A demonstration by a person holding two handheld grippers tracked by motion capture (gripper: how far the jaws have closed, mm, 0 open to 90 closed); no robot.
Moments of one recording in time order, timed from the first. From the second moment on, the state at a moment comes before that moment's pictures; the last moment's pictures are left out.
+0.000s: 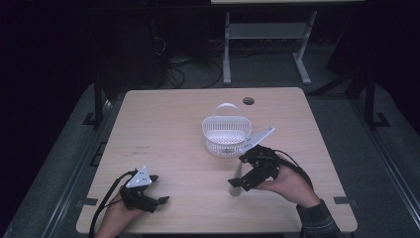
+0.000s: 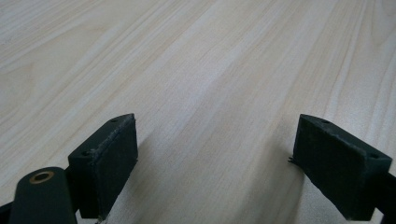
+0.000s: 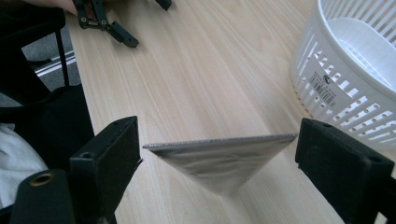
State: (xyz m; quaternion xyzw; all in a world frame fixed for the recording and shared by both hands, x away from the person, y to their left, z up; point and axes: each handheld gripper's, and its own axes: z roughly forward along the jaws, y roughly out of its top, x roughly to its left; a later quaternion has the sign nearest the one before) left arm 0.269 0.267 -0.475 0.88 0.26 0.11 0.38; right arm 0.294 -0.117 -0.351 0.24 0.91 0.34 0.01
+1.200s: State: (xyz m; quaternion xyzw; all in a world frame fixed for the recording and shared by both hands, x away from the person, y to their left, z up) left arm 0.269 0.267 -0.475 0.88 0.26 0.11 0.38; right arm 0.294 -0.118 -0.347 0.23 0.91 0.33 0.02
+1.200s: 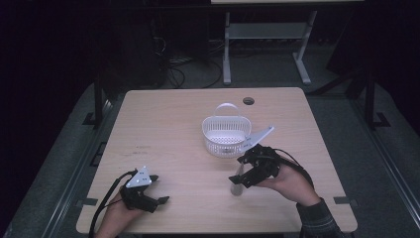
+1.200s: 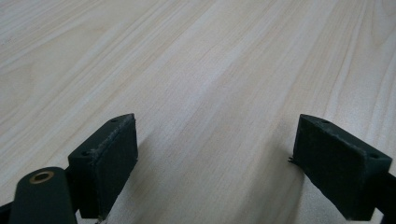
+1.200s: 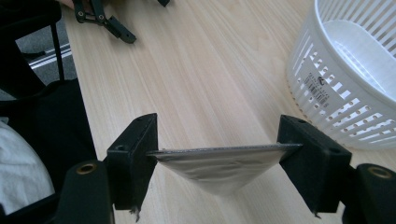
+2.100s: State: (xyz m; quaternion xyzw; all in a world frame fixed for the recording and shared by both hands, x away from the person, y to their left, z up) left arm 0.269 0.267 -0.475 0.88 0.26 0.11 0.38; right arm 0.313 -0.139 -0.345 0.28 0.90 0.34 0.04
